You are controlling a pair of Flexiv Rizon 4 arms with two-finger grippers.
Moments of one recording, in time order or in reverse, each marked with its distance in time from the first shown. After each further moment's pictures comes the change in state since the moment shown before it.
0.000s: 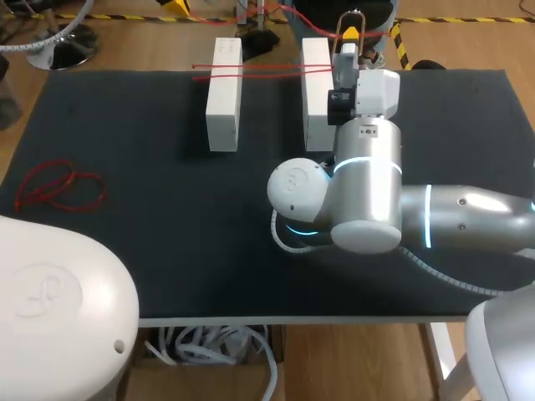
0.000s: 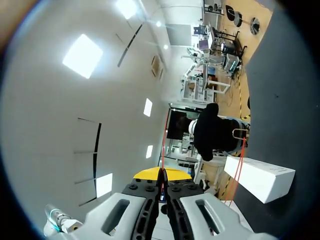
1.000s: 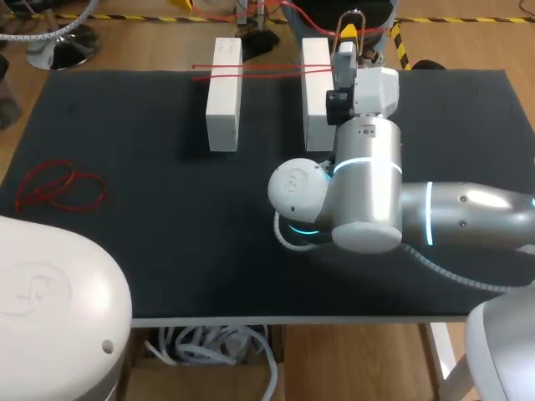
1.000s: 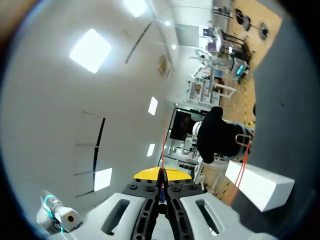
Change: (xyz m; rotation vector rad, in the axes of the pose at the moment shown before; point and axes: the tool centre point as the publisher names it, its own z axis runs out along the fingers) left arm -0.005 -0.006 -0.004 -0.022 0.007 -0.003; right arm 0.011 -0.001 0.002 0.004 0.050 -0.118
